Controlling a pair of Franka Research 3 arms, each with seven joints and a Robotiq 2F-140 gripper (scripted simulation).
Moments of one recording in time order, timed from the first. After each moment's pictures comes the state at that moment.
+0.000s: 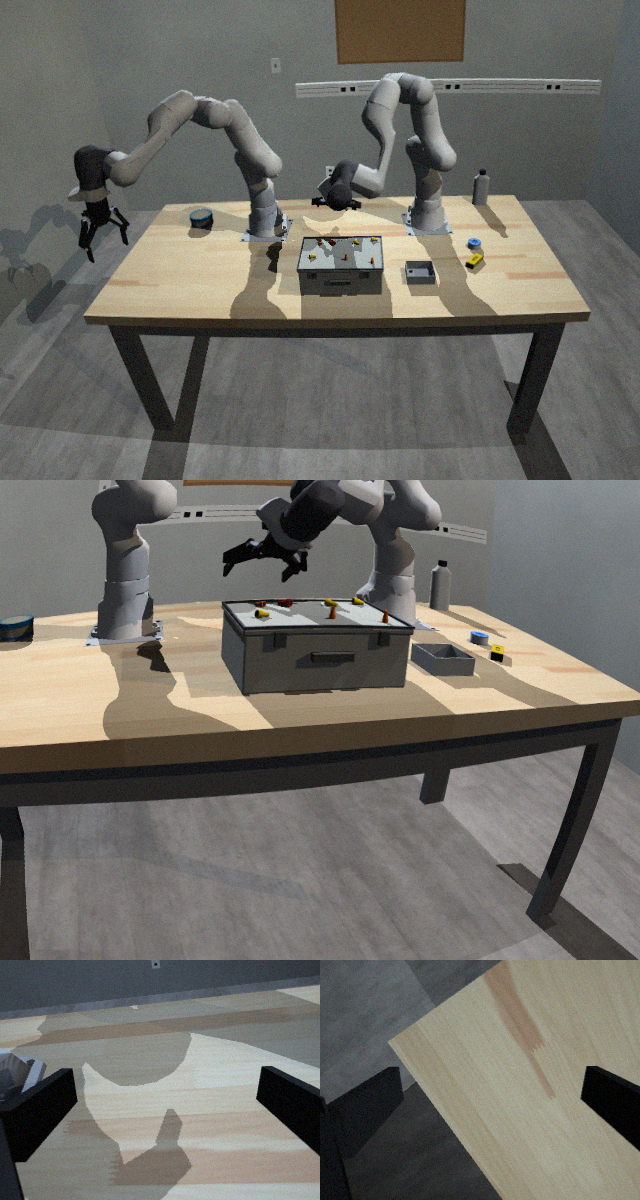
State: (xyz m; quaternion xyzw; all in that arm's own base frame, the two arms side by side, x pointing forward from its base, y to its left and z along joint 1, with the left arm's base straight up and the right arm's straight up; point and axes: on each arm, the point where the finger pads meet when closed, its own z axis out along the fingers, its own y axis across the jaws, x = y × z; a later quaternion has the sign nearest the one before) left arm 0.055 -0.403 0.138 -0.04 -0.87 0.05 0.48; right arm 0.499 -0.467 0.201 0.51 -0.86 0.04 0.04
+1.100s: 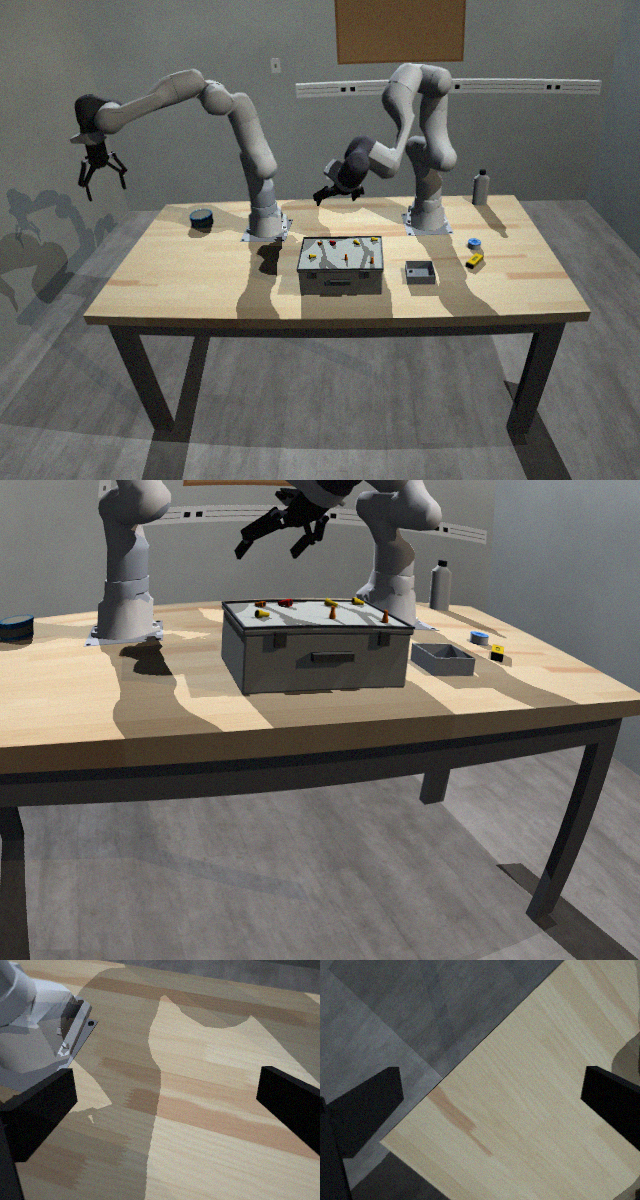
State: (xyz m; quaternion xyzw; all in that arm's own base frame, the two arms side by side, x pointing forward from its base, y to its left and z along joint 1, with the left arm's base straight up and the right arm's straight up) left arm 0.129 -0.401 0.200 0.11 -0.91 0.07 0.40; right arm 0.250 -0.581 0.321 0.42 -0.91 0.02 0.02
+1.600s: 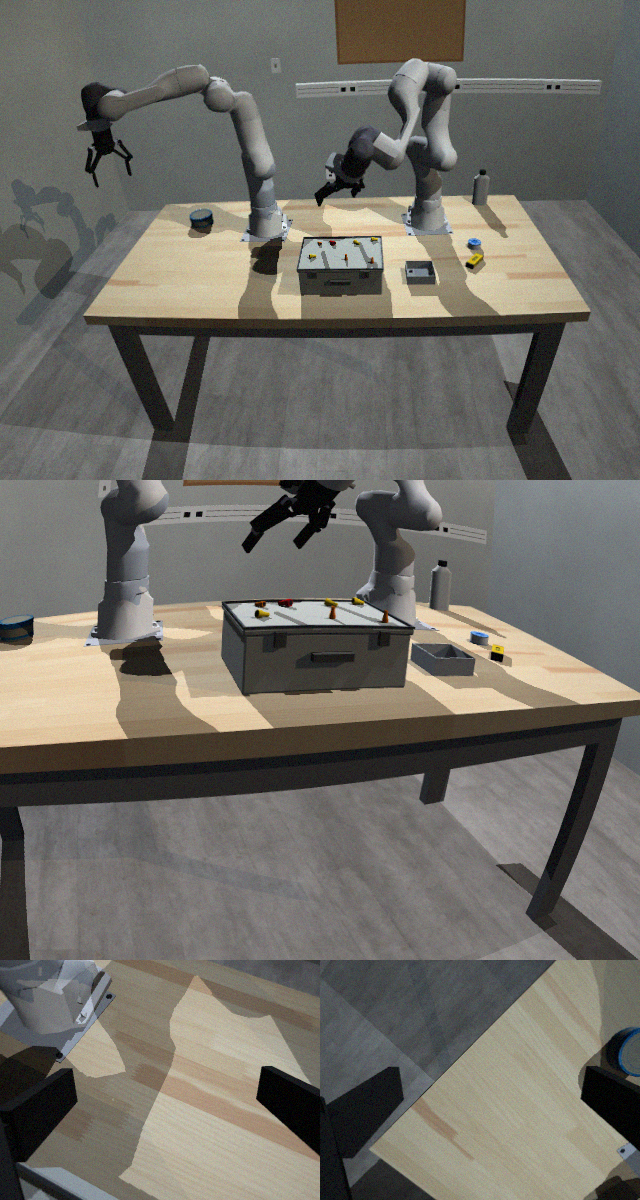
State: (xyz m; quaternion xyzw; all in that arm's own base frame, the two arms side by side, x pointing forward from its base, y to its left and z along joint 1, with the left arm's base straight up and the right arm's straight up) left arm 0.162 -0.398 0.223 0.19 -0.91 0.06 0.36; right arm 0.180 -0.583 0.350 0.41 -0.91 0.01 0.02
